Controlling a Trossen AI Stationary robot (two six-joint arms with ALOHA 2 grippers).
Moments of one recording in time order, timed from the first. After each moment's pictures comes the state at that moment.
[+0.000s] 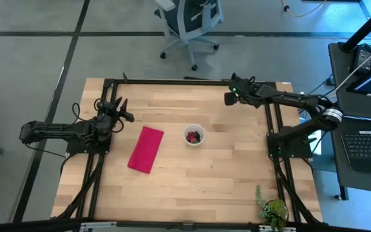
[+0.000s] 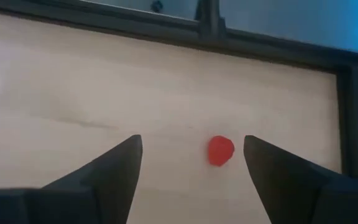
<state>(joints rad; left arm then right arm) 0.09 0.22 0.01 0.02 -1.16 -0.21 -0.63 1.38 0.81 -0.54 0.45 0.66</state>
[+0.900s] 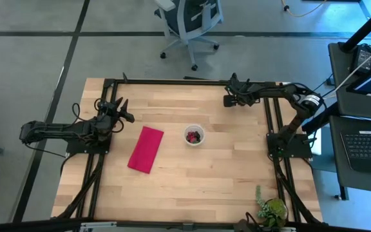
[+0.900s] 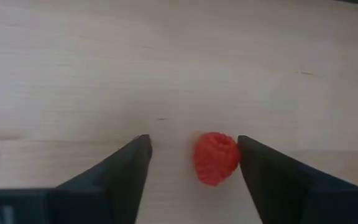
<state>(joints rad) 0.09 0.22 0.01 0.02 -1.14 -0.21 -0.76 1.70 0.82 -0.46 0.39 0.70</state>
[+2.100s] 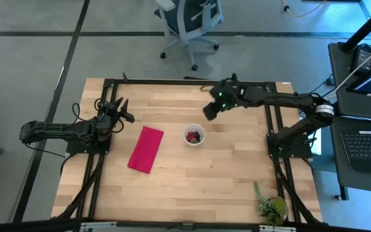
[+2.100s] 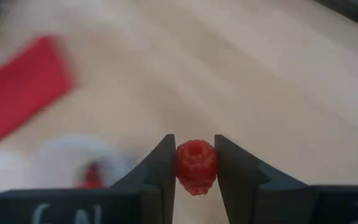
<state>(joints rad) 0.09 0.22 0.01 0.02 -1.13 -0.21 -0.39 1.50 1.07 -0.50 0.00 0.50</state>
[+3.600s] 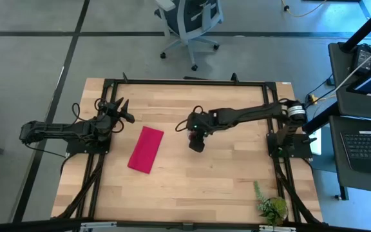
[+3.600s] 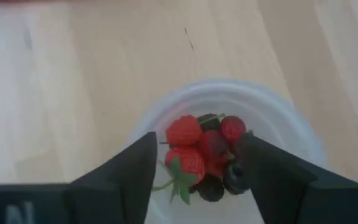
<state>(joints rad) 0.09 0.22 0.01 0.02 -1.12 -0.21 -0.03 1.83 1.32 -0.56 0.03 0.27</state>
